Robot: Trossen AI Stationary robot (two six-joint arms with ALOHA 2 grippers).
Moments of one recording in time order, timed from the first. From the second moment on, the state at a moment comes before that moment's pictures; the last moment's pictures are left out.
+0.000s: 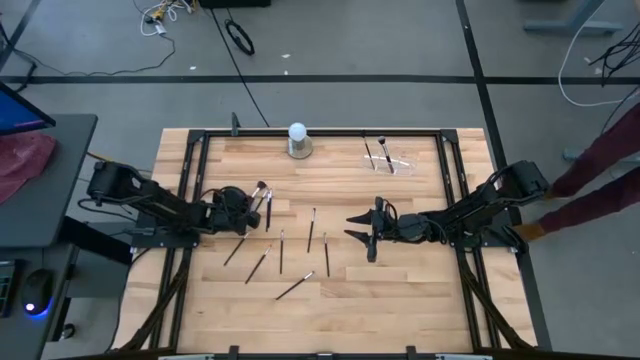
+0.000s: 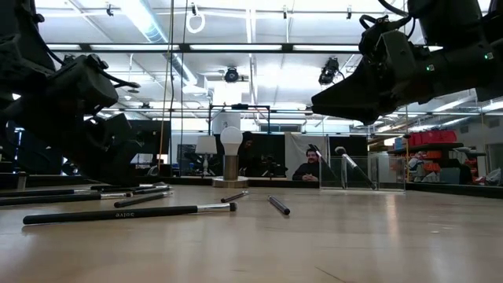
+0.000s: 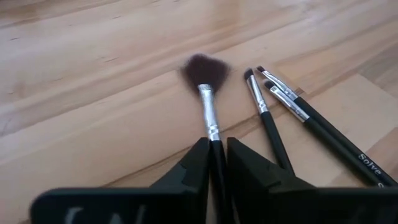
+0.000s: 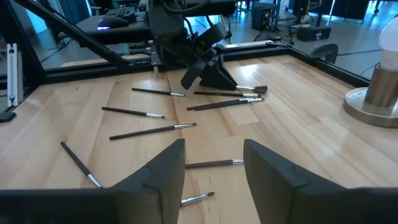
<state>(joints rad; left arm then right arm) -0.09 1.42 0.08 0.32 -0.78 -0.90 0.27 1.54 0.37 0.96 0.43 0.15</state>
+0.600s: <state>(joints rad) -0.09 1.42 0.06 0.34 -0.78 -0.82 0.29 1.54 0.37 0.92 0.42 0.16</state>
